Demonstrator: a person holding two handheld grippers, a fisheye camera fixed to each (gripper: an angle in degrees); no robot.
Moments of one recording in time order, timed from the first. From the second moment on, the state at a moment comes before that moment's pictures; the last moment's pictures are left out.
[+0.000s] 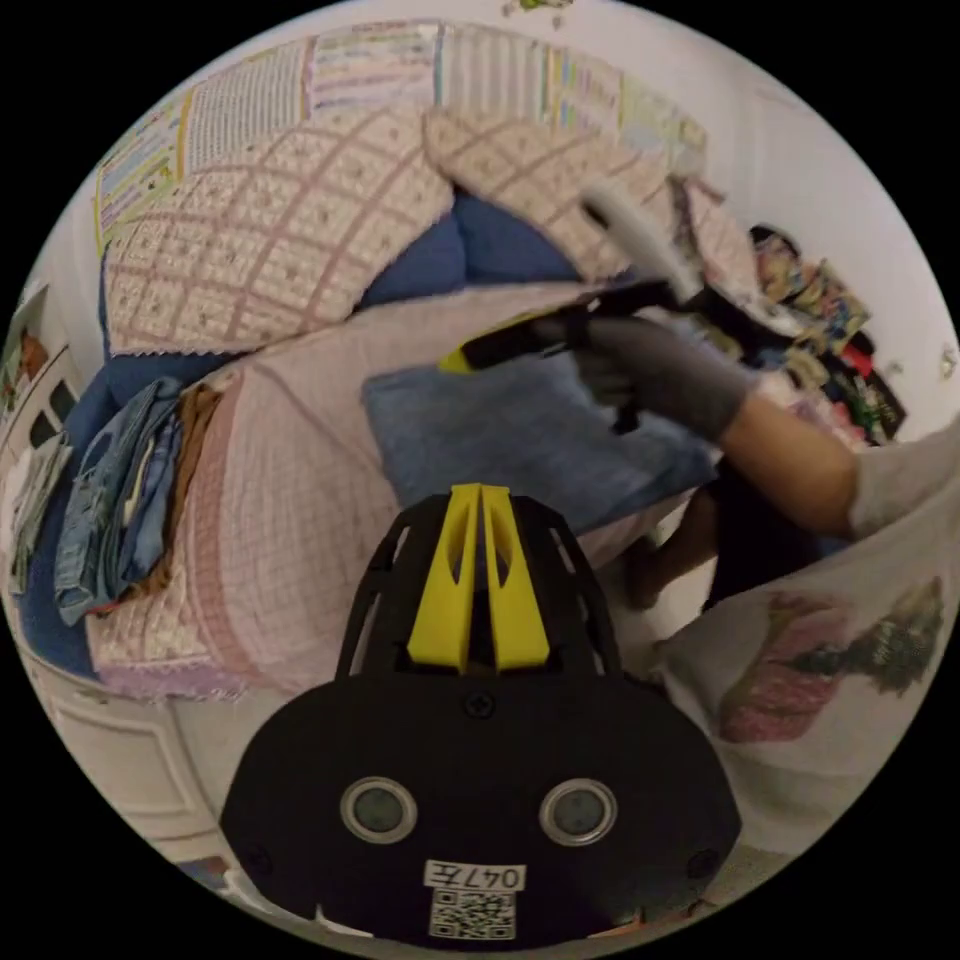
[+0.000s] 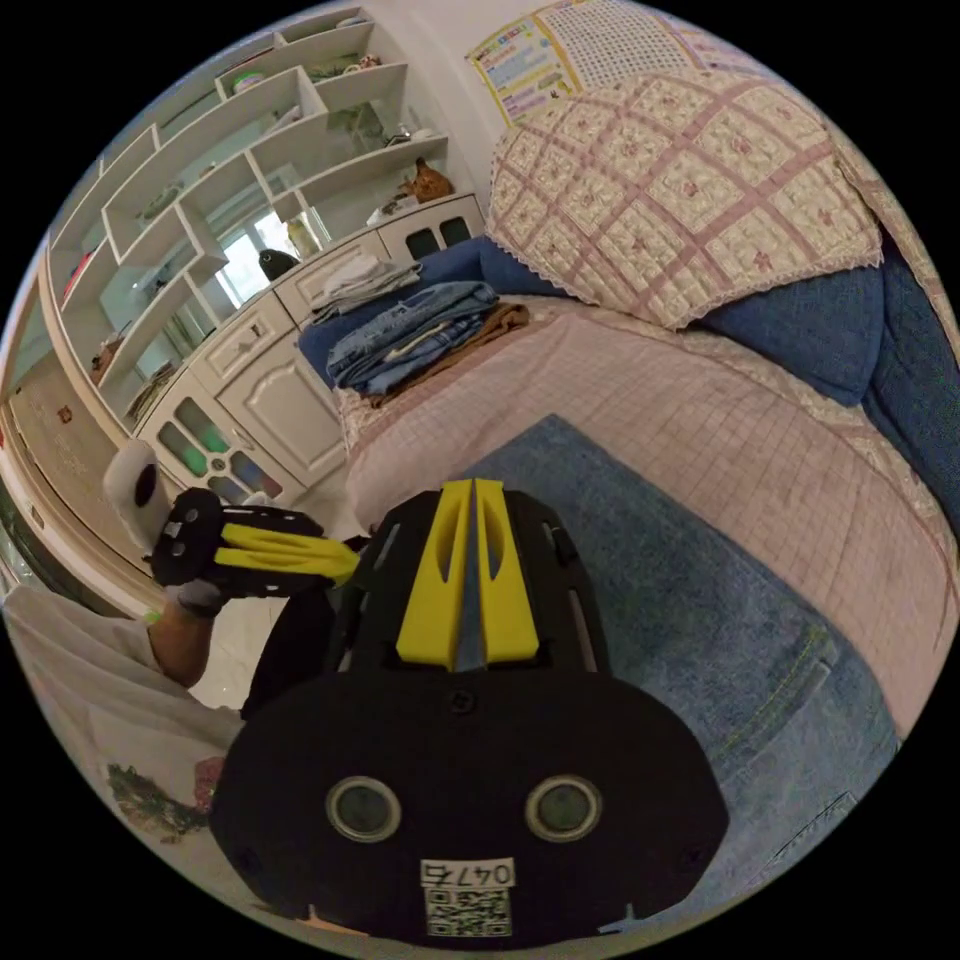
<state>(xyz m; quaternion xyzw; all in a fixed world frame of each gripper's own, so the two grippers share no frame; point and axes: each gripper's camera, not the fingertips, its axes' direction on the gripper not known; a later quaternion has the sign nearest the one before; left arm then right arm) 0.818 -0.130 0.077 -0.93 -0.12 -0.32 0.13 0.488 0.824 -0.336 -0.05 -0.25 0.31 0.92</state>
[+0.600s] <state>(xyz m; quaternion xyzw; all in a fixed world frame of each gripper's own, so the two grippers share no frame) 0.774 -0.191 -0.084 -0.89 -0.17 -0.40 0.11 0.552 1.239 -0.757 0.08 0.19 0.77 0.60</state>
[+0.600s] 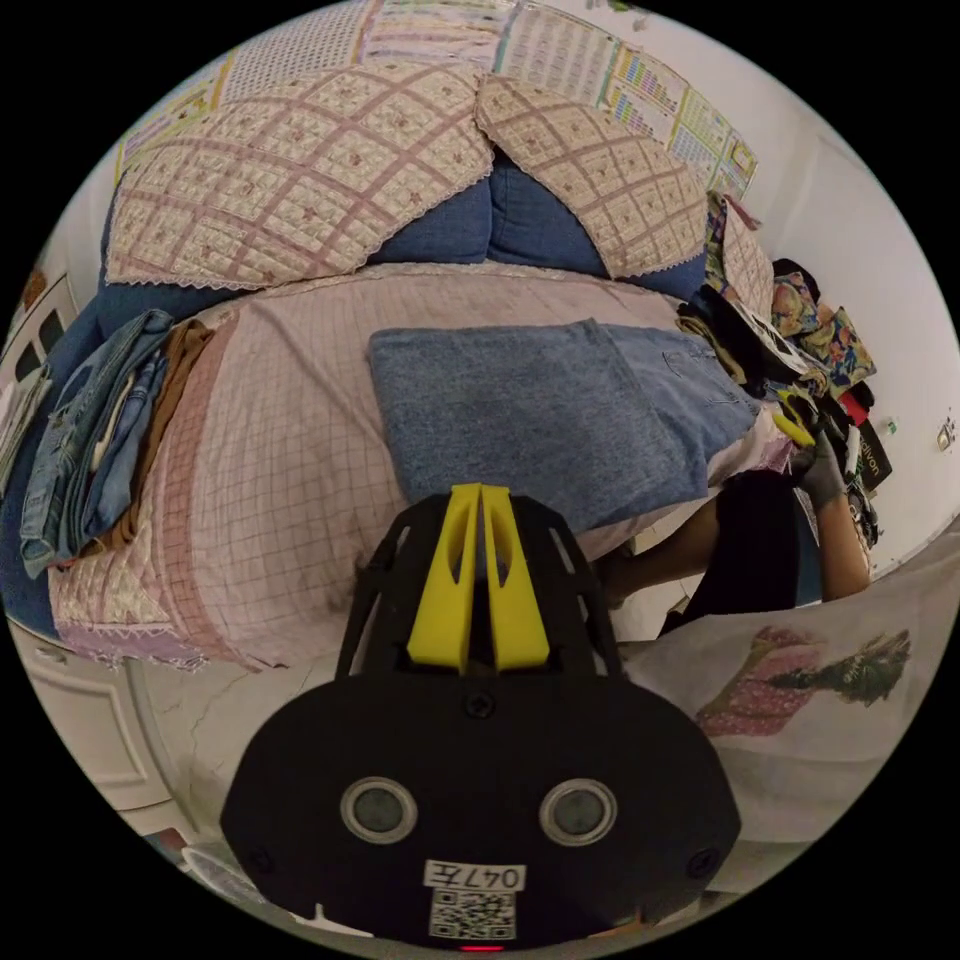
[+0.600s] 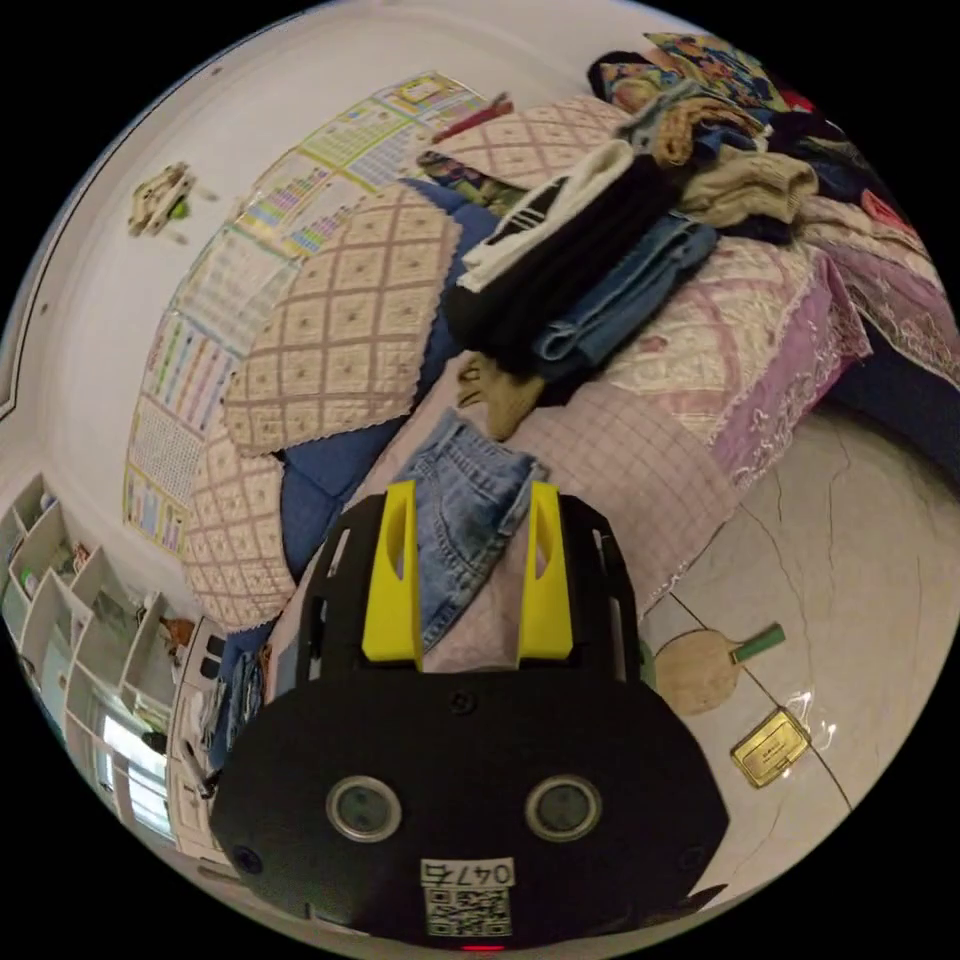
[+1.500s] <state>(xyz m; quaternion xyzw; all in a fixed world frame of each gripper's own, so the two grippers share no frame) 0.755 -0.331 -0.322 -0.77 -0.34 -0.53 0.14 0.280 0.770 -0.612 0.03 0.15 0.24 0.96</state>
